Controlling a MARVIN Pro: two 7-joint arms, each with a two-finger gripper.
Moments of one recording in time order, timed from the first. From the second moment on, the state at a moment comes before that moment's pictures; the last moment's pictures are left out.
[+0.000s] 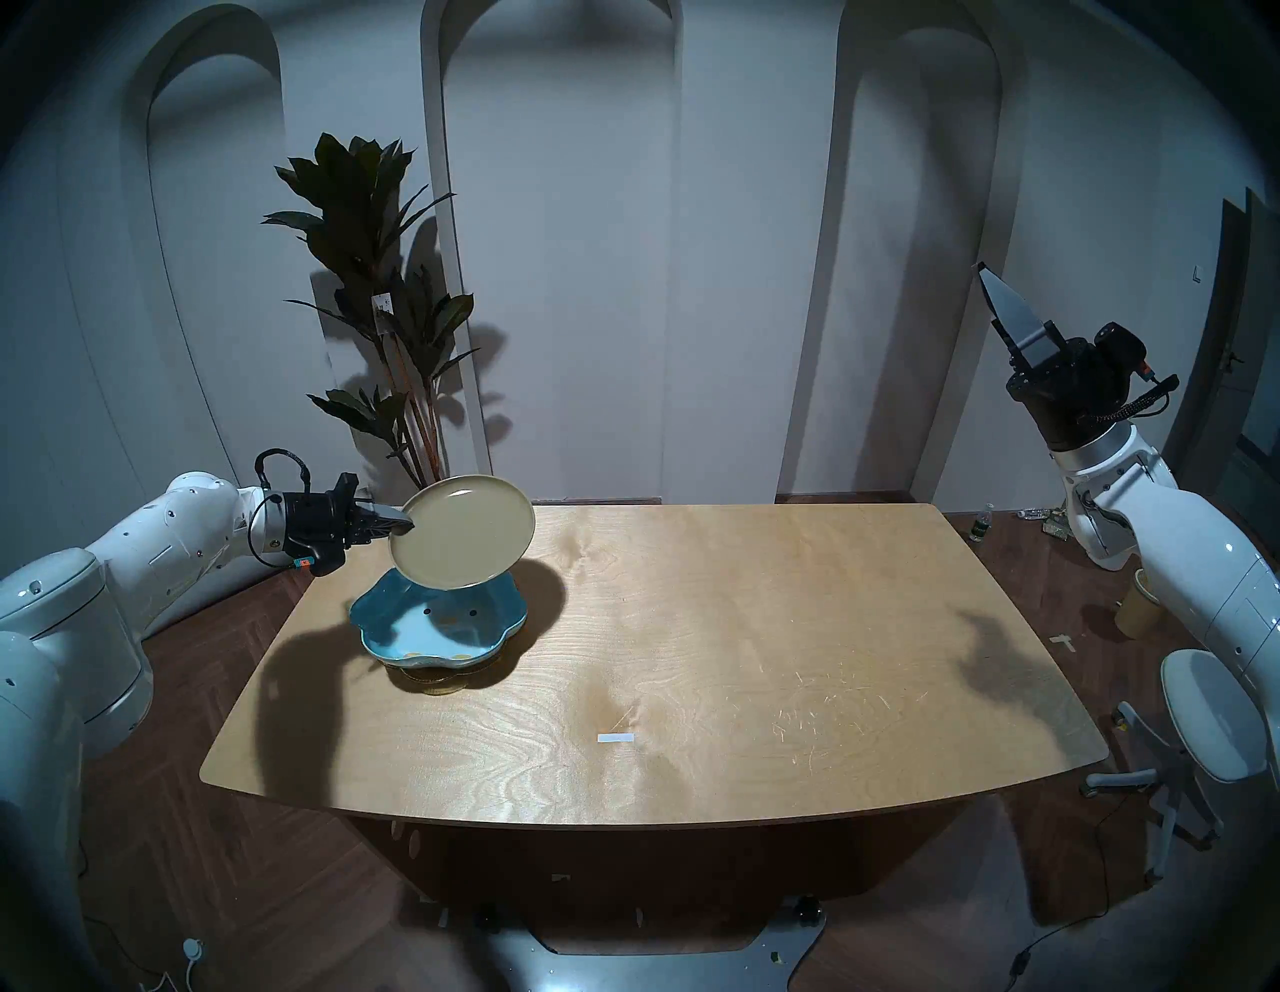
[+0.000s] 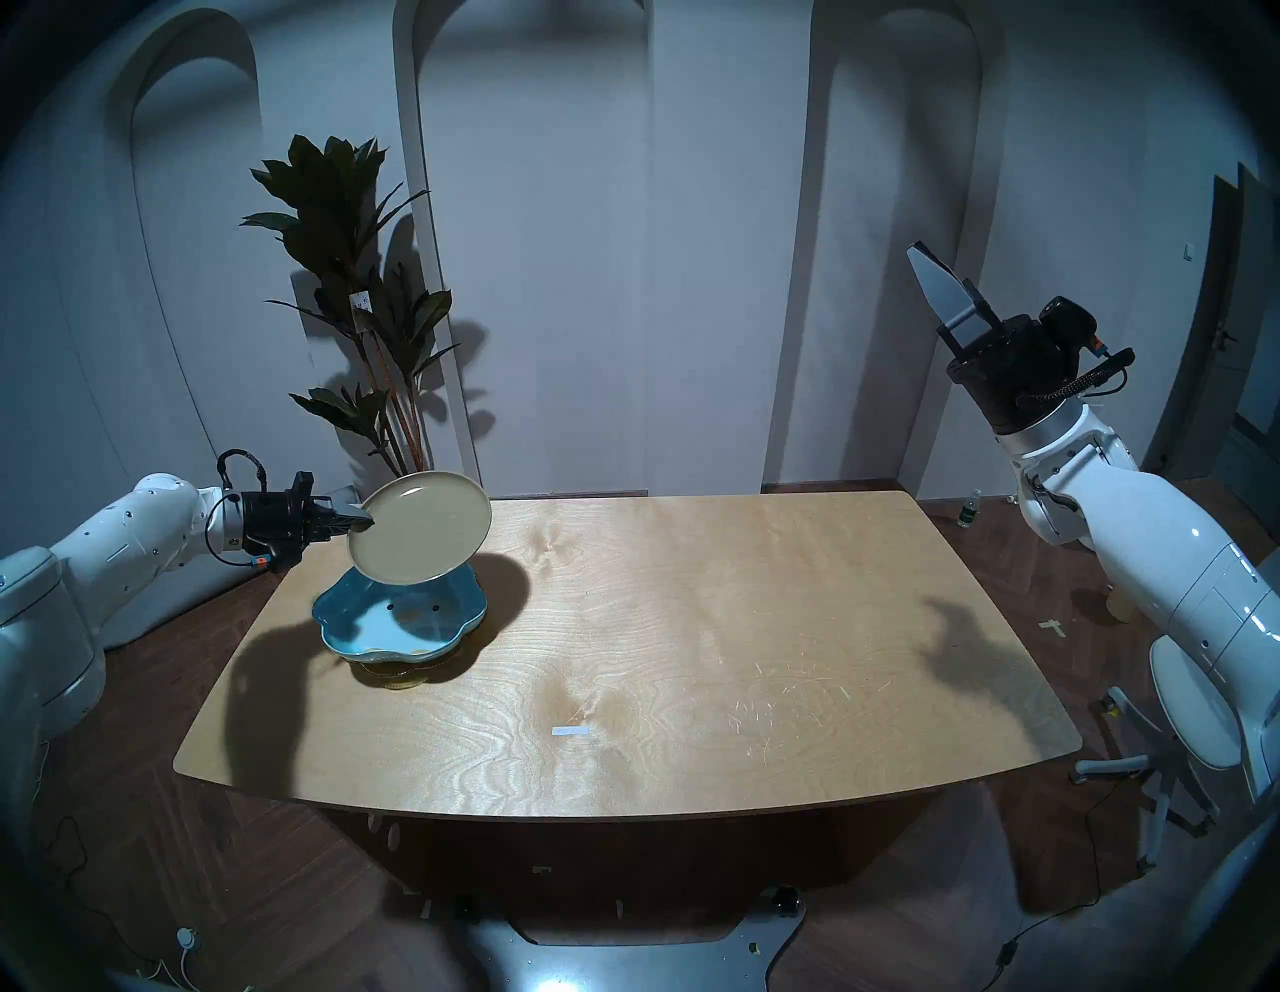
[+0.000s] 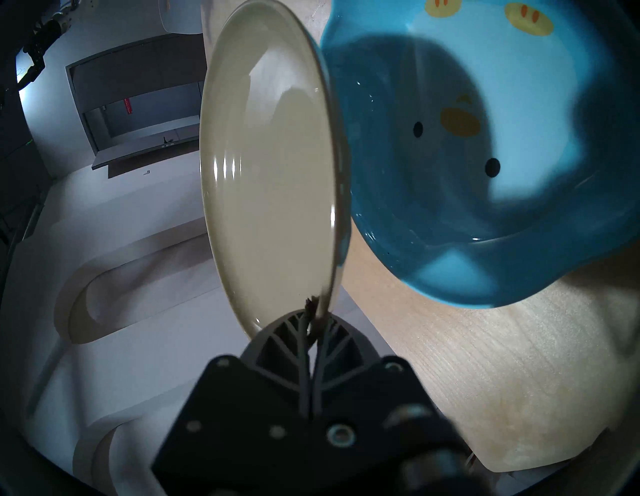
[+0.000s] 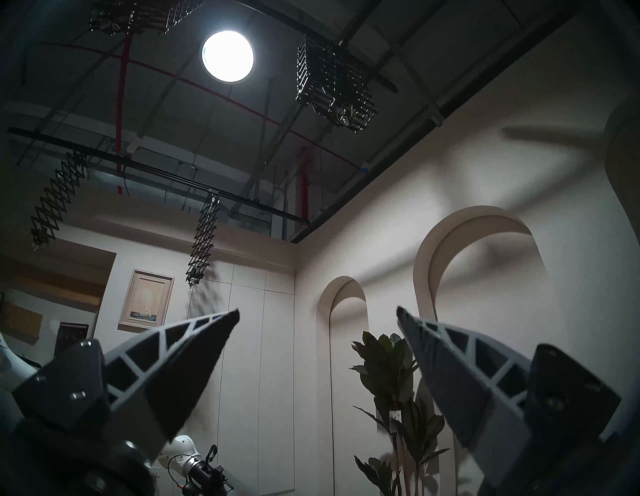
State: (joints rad) left arm 0.40 -0.80 -0.18 -0.36 1.27 -0.96 0.80; right arm -0.94 -0.38 0.94 -1.48 1.86 -0.39 1.02
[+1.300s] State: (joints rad) left arm 0.38 -0.81 -0.03 -0.26 1.24 -0.96 0.86; right arm -0.82 -0.42 0.95 -1.45 1.78 -0.21 0.94
